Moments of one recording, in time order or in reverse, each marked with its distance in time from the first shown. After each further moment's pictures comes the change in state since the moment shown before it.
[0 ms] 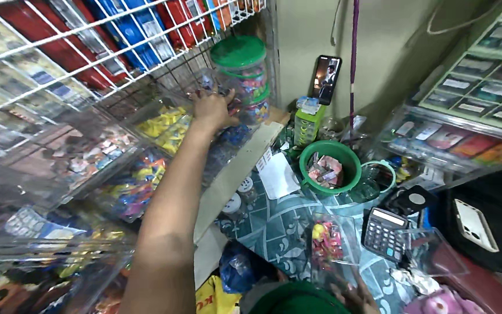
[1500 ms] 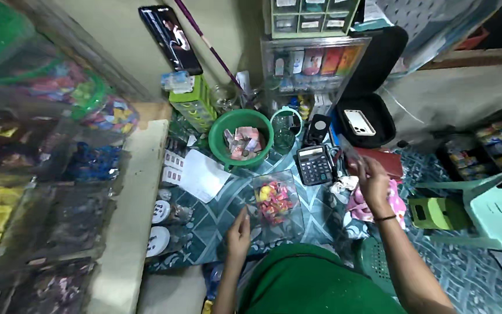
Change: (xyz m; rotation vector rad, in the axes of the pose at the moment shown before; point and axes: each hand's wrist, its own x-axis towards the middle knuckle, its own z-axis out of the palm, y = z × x) left_hand -0.284 0.153 0.238 -1.112 -0.252 0.216; right_hand -0.007 -0.126 -0.091 -1.153 0.997 -0.742
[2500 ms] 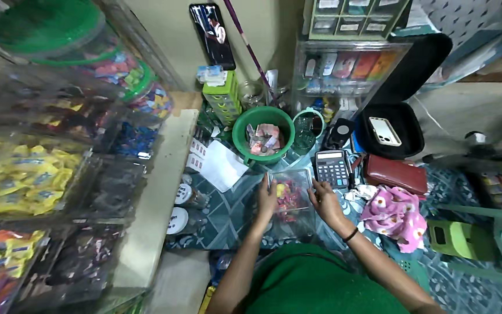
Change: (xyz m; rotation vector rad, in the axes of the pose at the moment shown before) left_hand 0.083 0.024 0.048 -0.073 -0.029 -0.171; right_hand -0.053 -0.102 0.085 0.207 -0.503 -0.099
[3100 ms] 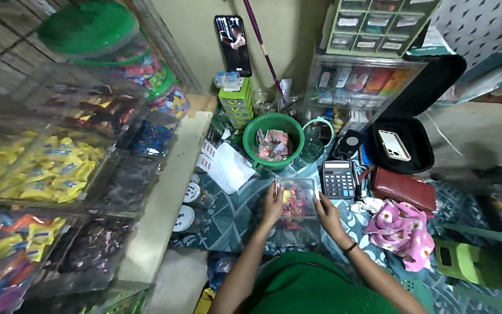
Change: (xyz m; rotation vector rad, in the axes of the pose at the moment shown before) left_hand -0.001 -0.011 0.004 -0.218 -0.064 -0.062; right_hand -0.005 0.029 0.031 0.318 0.018 0.118
